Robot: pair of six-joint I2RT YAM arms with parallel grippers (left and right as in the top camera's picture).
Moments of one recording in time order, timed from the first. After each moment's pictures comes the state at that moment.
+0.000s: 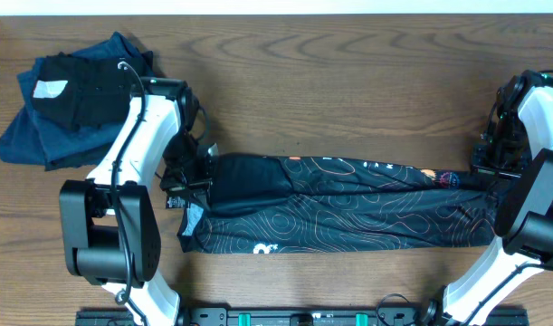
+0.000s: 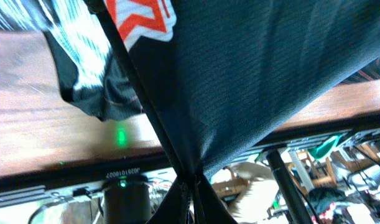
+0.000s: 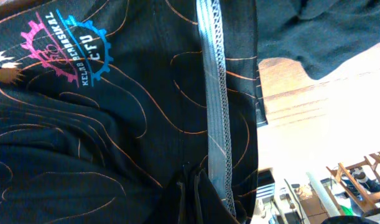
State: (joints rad) left arm -0.10 1.85 1.38 -1.58 0.29 -0.04; right arm -0.34 2.03 1.55 -1.47 0.20 0.05
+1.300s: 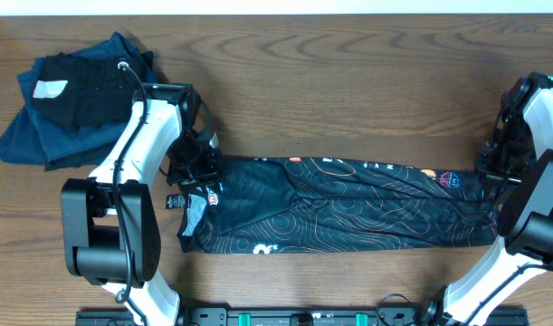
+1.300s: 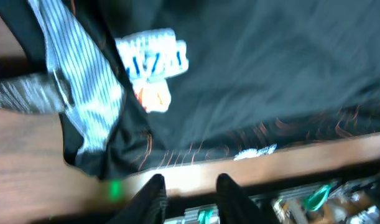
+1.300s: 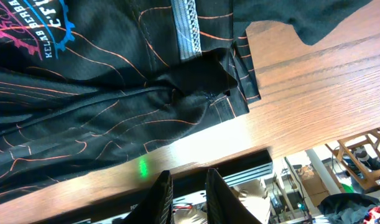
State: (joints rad) left arm -0.10 1.85 1.35 -1.35 0.30 -0.13; right arm -0.36 2.03 1.54 -1.53 0.21 0.08
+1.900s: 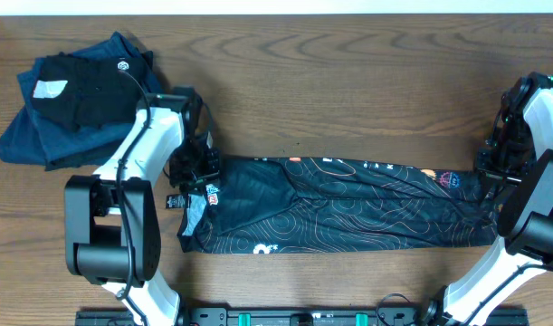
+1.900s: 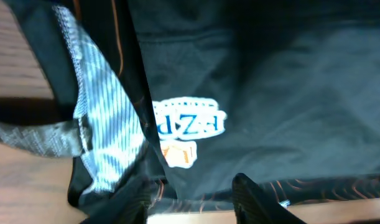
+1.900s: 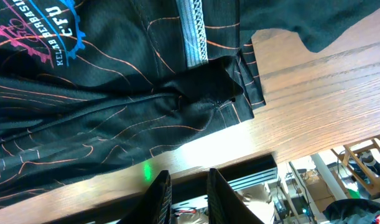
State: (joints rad) left arm -0.10 1.86 1.23 -1.15 0.23 -0.26; right arm -0.36 2.03 1.54 -1.52 0.19 0.08
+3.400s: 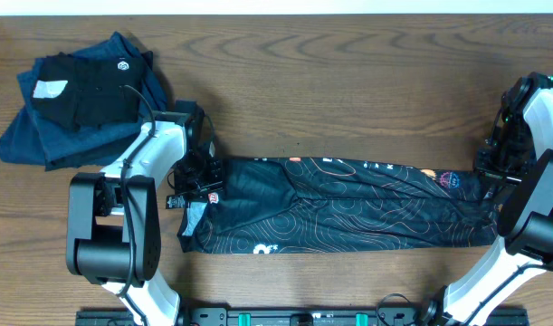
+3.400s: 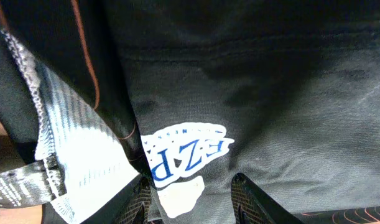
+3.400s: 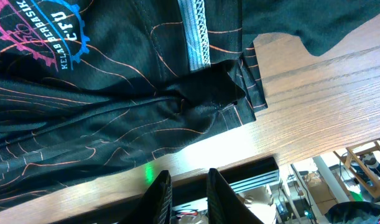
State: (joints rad) left arm -0.10 1.86 1.12 -1.01 0.25 -0.28; right arm -0.36 2.03 1.54 -1.51 0.19 0.08
